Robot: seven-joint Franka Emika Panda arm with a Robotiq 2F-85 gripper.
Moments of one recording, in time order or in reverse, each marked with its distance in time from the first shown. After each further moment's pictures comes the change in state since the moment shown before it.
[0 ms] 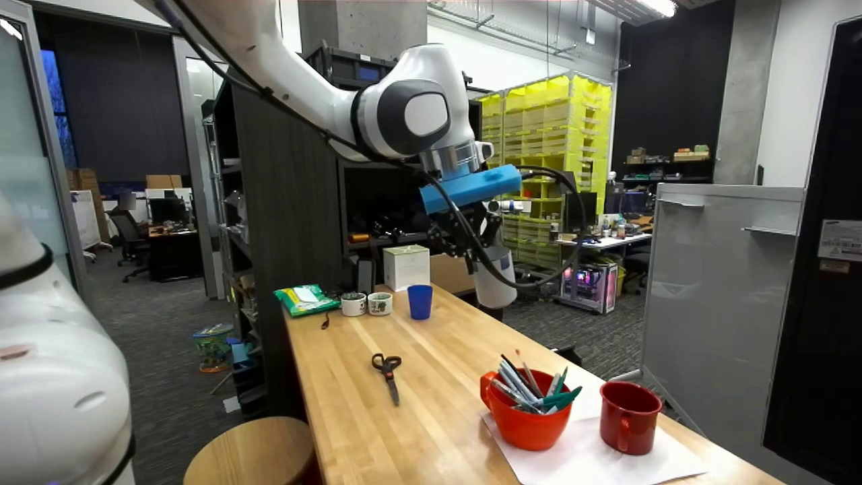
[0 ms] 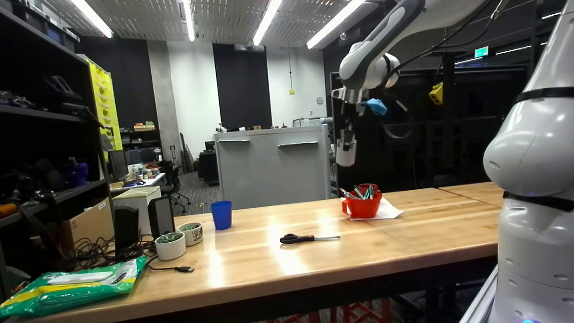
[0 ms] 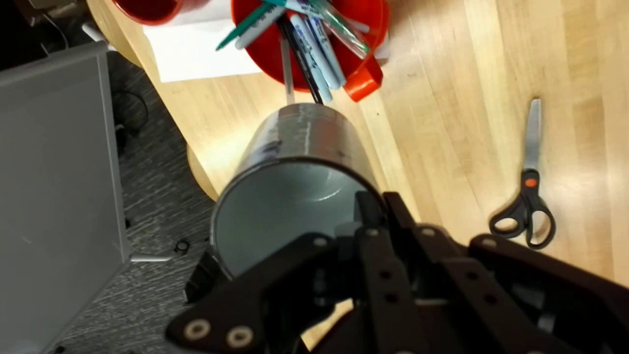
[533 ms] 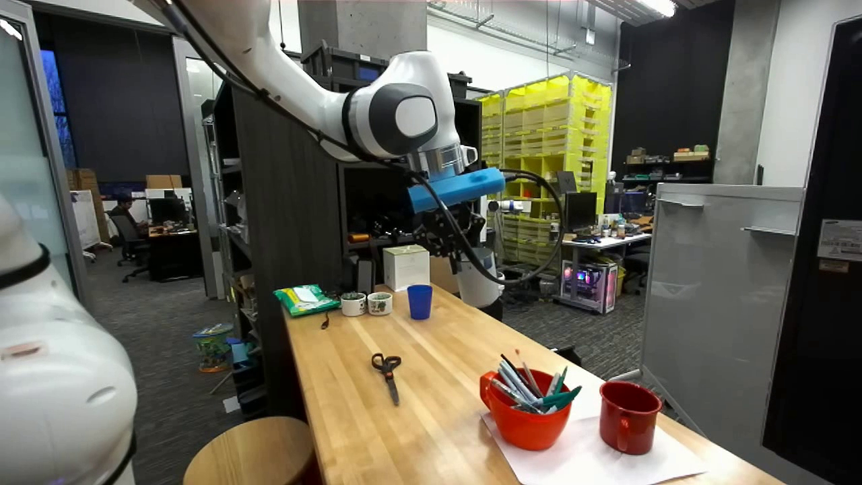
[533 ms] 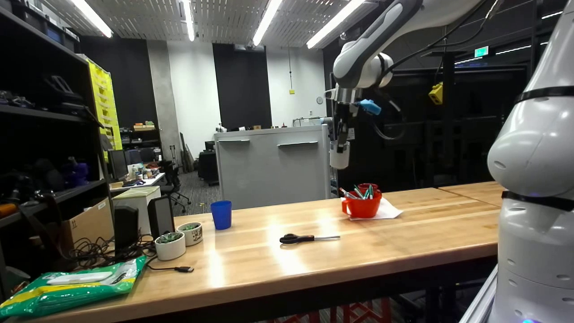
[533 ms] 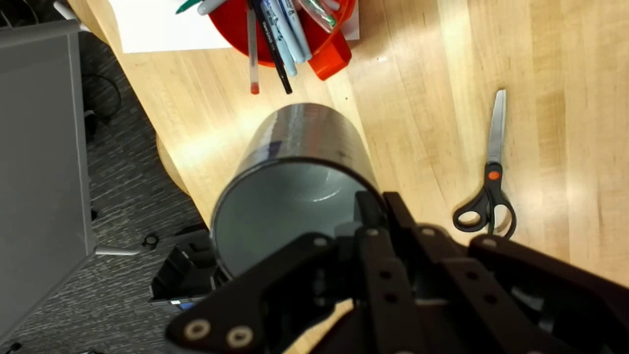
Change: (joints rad) arm 0.048 -0.001 0.012 0.000 0.000 -0.037 -0.001
